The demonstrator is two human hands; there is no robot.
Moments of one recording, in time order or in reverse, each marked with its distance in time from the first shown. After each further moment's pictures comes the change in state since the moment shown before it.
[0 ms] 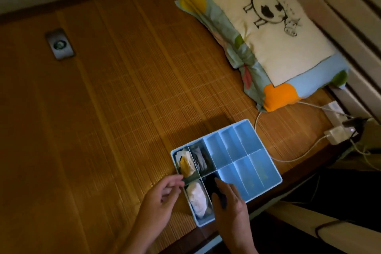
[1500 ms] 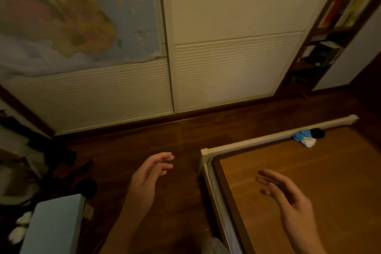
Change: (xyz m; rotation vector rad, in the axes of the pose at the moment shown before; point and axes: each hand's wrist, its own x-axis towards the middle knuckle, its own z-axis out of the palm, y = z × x) left_hand -0.877 -0.214 -0.255 -0.743 1.906 0.035; right_hand -0.620 -0.512 0.116 0.206 -1.419 -1.010
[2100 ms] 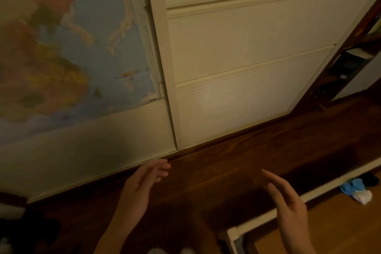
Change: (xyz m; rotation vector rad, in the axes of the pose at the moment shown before) left_hand 0.470 0.015 -0.057 0.039 -0.152 0.003; right_hand 0.404 -0.028 0.193 0.022 0.157 0.188
